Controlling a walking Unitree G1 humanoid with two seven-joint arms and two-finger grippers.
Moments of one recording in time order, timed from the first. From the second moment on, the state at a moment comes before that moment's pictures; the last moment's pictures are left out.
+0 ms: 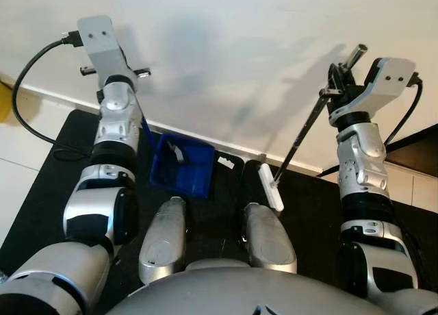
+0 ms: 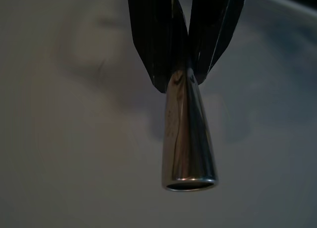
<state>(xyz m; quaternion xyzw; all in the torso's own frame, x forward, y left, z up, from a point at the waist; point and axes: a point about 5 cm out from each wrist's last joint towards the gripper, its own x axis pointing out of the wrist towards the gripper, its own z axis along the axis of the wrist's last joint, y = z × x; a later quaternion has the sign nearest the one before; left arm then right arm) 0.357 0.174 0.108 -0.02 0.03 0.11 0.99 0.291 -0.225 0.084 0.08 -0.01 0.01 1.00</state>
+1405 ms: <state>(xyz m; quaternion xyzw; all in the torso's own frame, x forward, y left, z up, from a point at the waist) 0.363 0.185 0.119 0.02 -0.04 0.17 0.98 0.309 -0.227 0.080 0.06 -0.01 0.01 1.00</state>
